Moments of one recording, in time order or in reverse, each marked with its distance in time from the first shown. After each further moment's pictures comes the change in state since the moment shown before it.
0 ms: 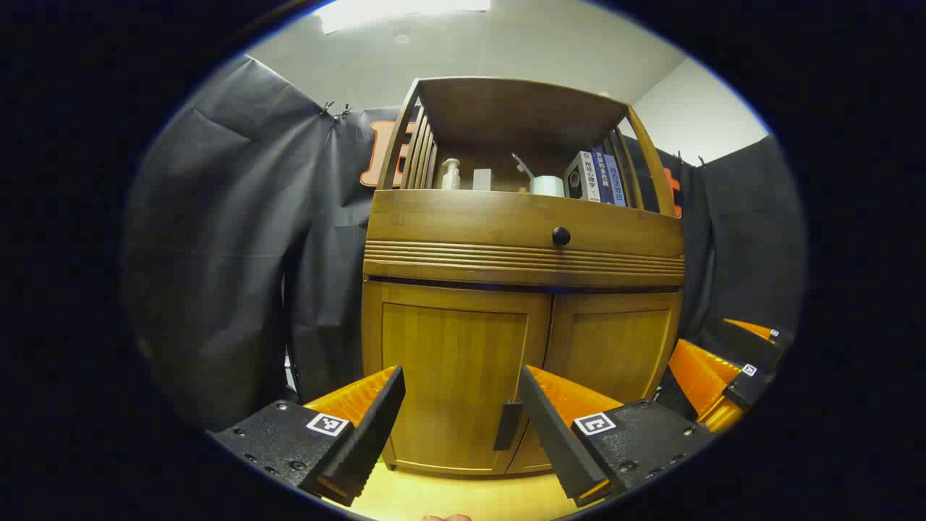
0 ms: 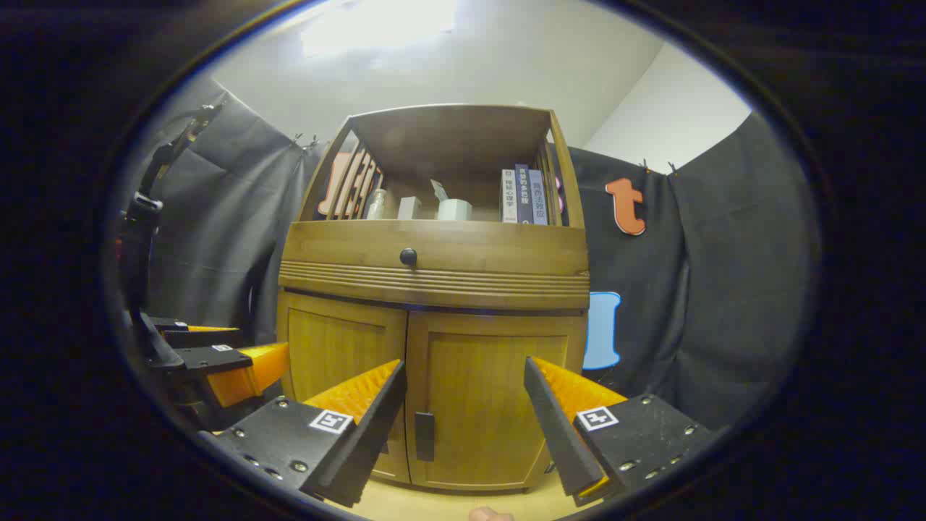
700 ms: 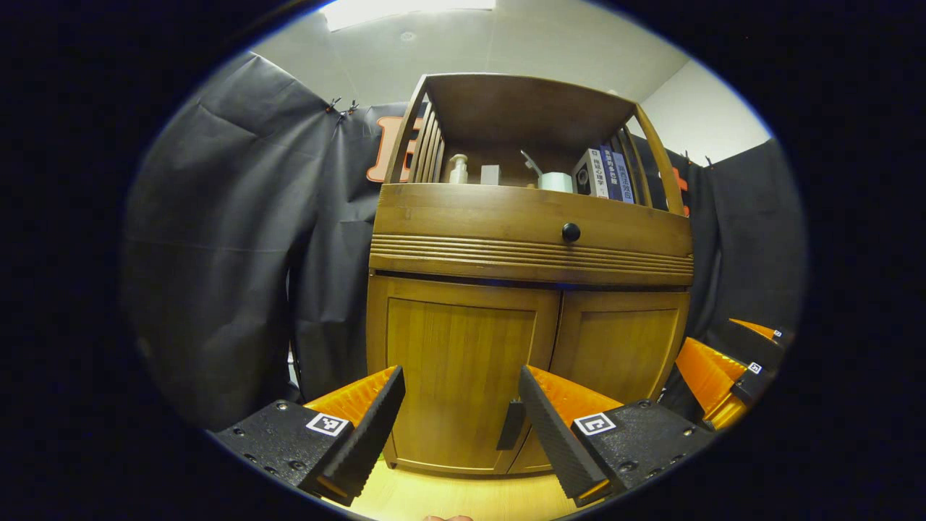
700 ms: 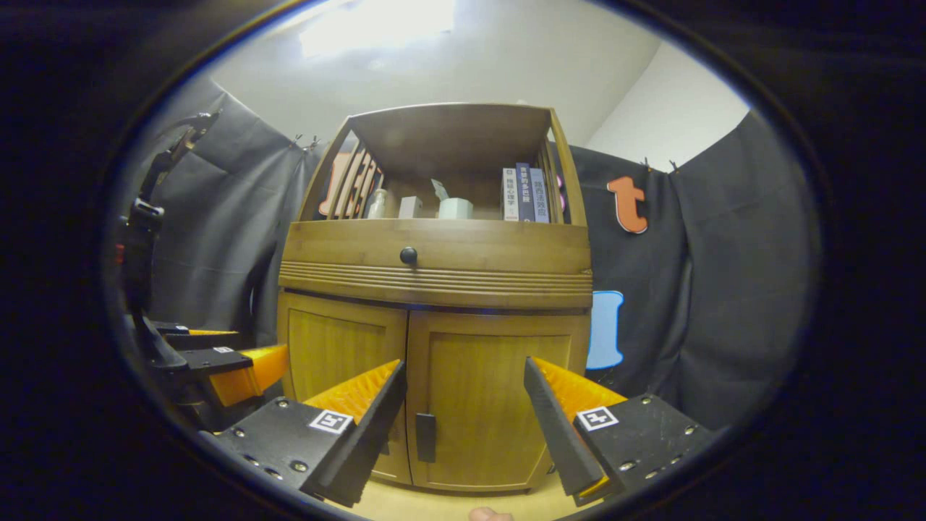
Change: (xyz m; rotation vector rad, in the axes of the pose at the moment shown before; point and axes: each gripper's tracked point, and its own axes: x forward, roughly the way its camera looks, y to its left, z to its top) left arm 0.004 0.011 -0.006 -0.002 0.015 0.033; right arm 0.004 0.002 -0.001 0.004 -0.002 0.006
